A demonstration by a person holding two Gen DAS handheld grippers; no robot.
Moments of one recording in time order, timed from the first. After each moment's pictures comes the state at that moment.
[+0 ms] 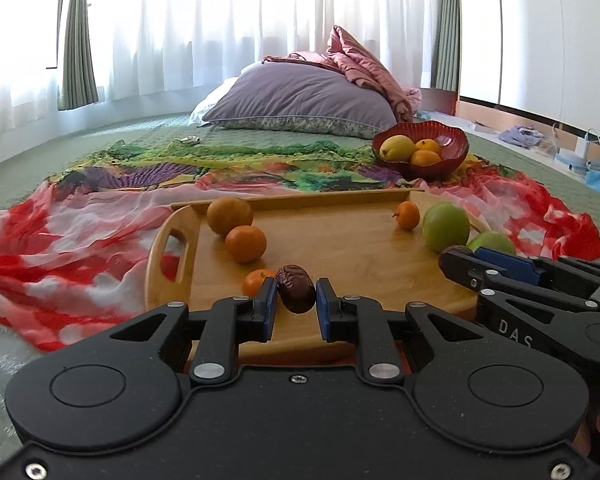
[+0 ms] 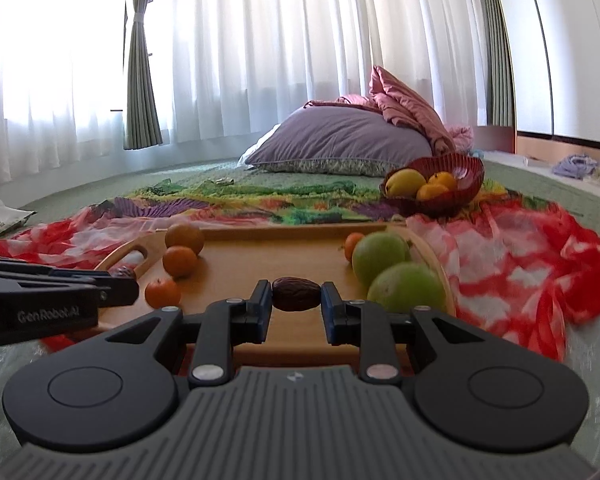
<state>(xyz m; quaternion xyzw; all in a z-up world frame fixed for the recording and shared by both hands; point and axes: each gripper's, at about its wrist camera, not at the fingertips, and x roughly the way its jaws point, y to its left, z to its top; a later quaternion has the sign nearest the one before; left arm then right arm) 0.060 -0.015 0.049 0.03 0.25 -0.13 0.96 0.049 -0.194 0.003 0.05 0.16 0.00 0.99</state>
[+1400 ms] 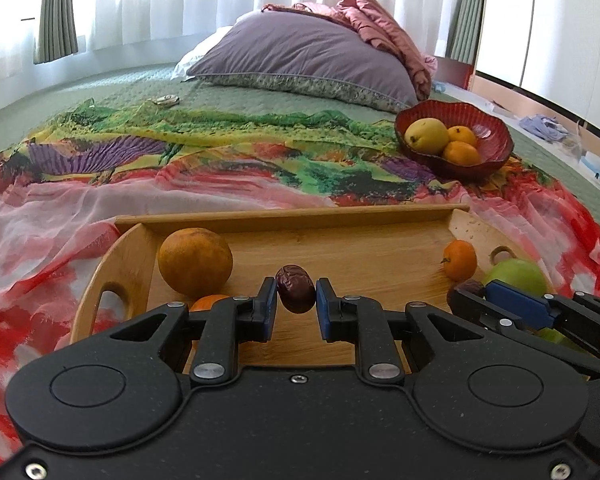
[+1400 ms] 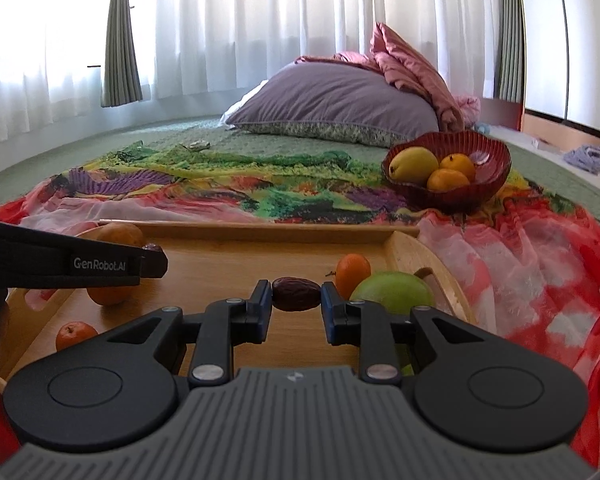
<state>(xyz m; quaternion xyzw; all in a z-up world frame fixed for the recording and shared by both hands) 0.225 -0.041 0.033 0.01 0.33 -0.14 0.93 0.168 -0.206 0.000 0.03 0.24 -0.01 0.97</state>
